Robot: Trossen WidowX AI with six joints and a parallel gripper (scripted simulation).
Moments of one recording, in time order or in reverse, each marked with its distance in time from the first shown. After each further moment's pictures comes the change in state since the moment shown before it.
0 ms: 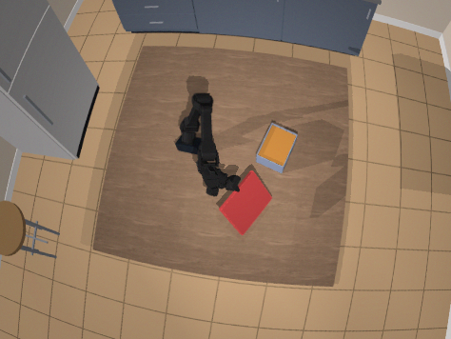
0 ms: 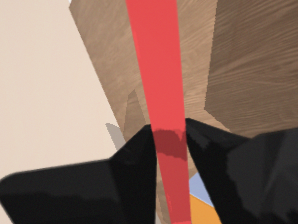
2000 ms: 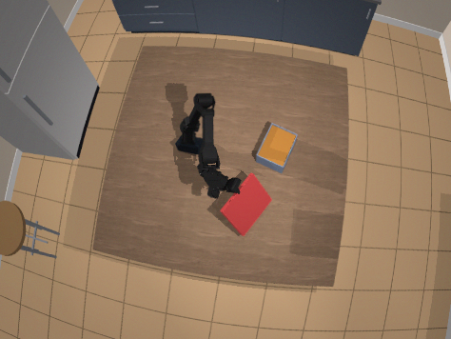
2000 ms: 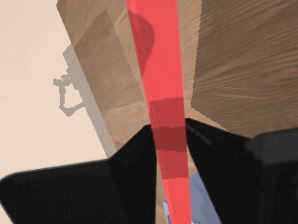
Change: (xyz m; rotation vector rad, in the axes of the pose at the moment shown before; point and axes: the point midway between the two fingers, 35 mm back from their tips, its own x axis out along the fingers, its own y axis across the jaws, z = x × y) arm 0.031 -0.037 -0.002 -0.011 0.005 0.007
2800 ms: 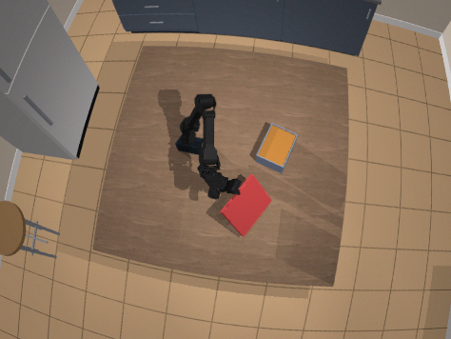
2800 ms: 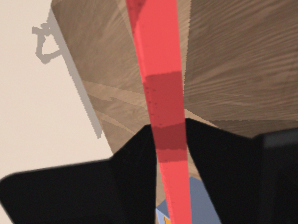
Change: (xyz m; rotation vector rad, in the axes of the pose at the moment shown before) arm 0.012 -0.015 0.000 0.000 0.002 0.001
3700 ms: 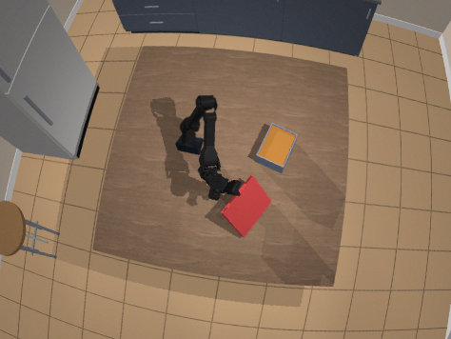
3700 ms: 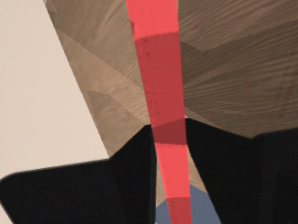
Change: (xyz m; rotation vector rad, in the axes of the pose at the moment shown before) arm 0.013 -0.015 0.000 -0.001 0.000 0.004
